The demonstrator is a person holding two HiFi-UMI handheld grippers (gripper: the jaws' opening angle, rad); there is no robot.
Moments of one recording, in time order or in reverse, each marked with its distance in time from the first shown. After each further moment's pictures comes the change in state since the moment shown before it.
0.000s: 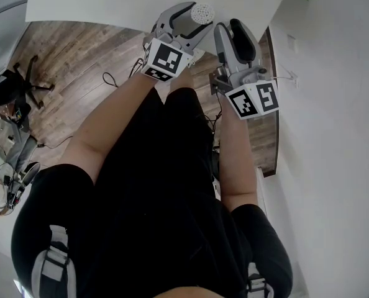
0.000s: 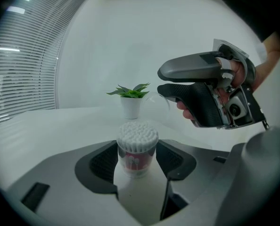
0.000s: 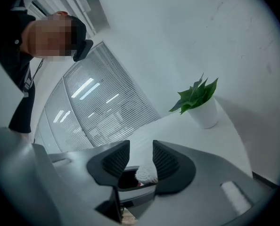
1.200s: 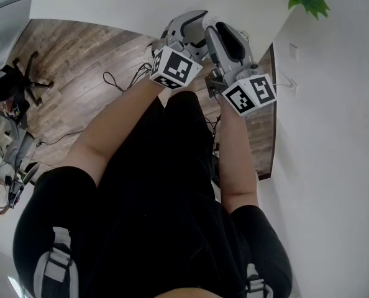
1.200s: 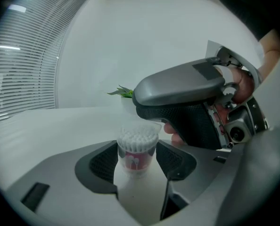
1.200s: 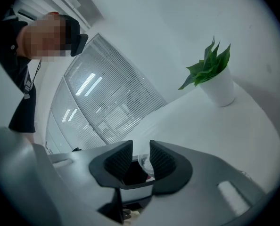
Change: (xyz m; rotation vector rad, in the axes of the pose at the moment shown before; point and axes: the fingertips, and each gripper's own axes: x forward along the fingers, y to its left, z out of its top) left arm 0.001 0.004 0.002 -0.007 -0.007 -0.012; right arm 0.042 0.012 -0.041 0.068 0.136 0.092
